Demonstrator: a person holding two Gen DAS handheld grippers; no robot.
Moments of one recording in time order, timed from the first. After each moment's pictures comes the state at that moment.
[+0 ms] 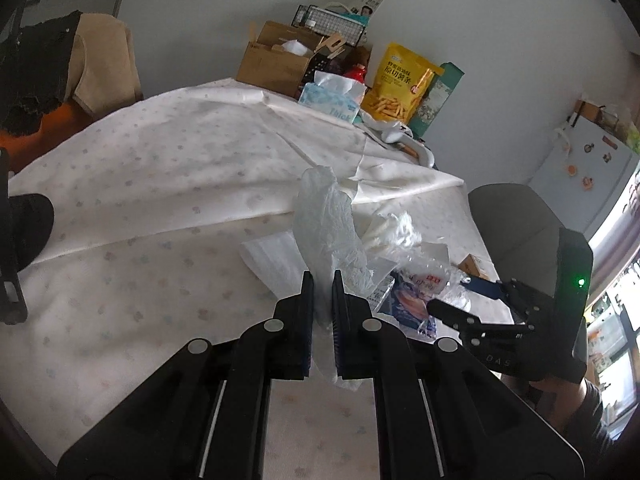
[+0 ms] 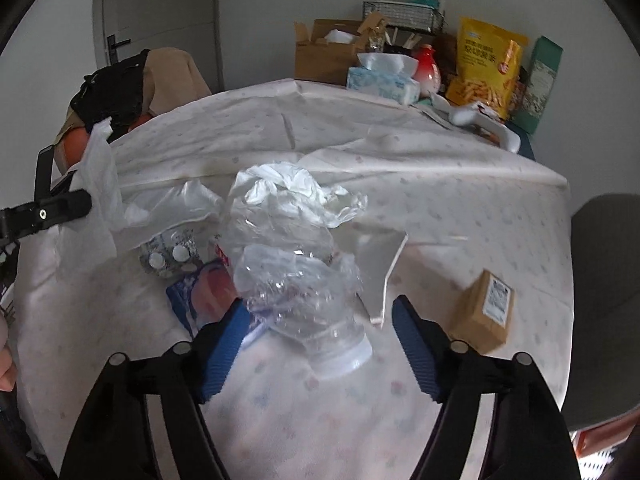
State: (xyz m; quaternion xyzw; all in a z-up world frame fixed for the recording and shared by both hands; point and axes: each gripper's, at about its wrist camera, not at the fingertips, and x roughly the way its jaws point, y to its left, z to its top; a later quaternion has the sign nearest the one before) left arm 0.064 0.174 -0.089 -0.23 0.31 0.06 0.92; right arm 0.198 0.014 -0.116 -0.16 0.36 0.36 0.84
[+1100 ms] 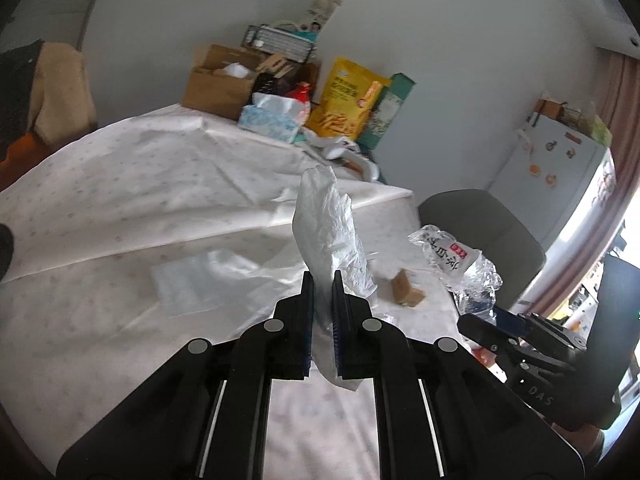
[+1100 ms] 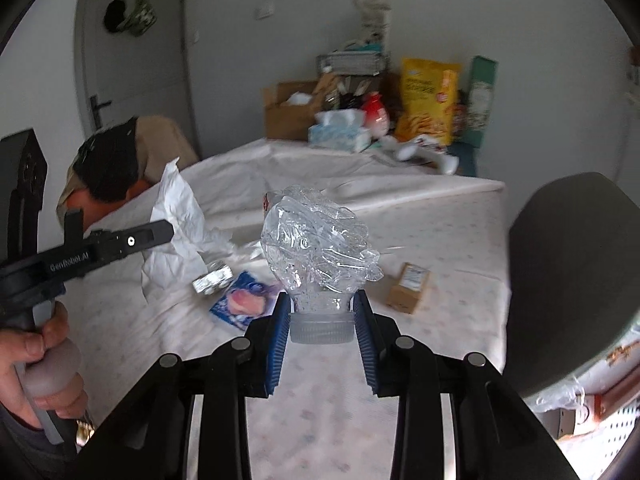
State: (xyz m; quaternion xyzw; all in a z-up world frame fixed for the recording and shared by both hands) left arm 0.075 0.114 -0.052 -0.22 0.26 0.00 0.94; right arm 0.132 -0.077 -0.039 -0.07 0.31 0.29 0.90
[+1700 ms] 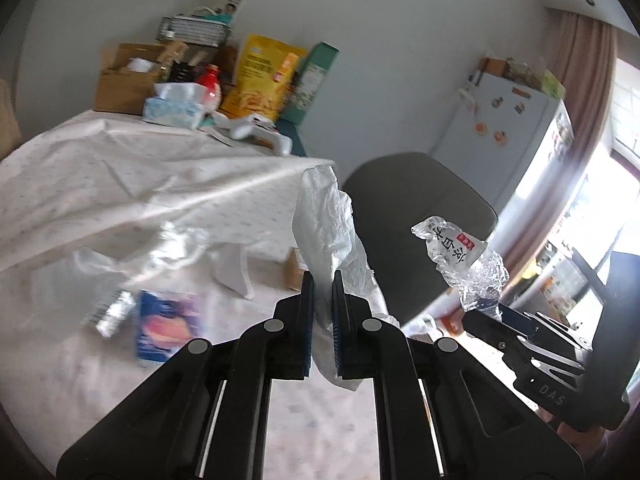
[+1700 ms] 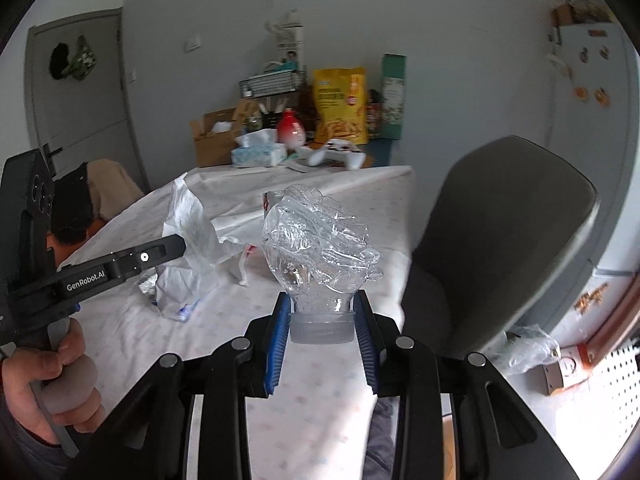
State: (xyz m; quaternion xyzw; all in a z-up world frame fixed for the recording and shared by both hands) left arm 0.113 0.009 -0.045 -0.18 0.28 -0.10 0.94; right arm 0.122 -0.189 -0.033 -0.02 0.30 0.19 0.93
